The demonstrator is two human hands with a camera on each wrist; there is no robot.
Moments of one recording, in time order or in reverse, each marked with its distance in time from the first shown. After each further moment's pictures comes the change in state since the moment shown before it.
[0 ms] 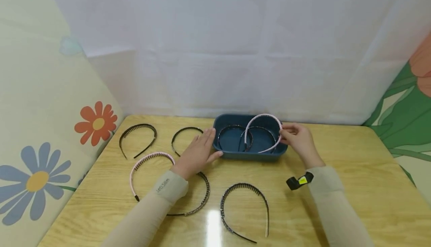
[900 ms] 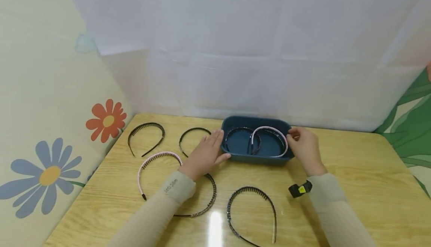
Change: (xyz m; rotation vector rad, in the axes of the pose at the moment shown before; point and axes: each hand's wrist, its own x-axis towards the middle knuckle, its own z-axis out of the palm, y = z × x) left_hand -0.003 0.006 -0.002 0.002 -0.021 -0.024; right_hand -0.016 -0.012 0.017 -0.583 0.163 -0.225
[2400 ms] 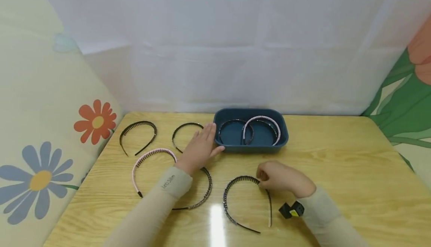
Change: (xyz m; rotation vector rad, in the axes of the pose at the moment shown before) left_hand 0.011 -0.010 -0.012 0.034 -0.004 -0.005; right_hand -0.061 -0.043 0.015 -0.146 -0.839 -0.298
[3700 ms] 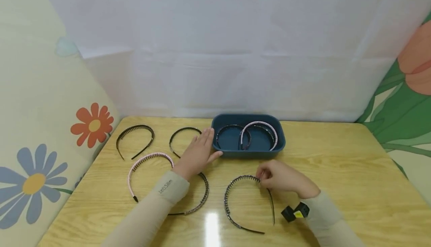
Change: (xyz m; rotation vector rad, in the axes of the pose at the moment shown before) left_hand 0.000 0.001 0.006 -0.021 0.018 0.009; right_hand -0.004 0.019 -0.004 0.294 0.055 -0.019
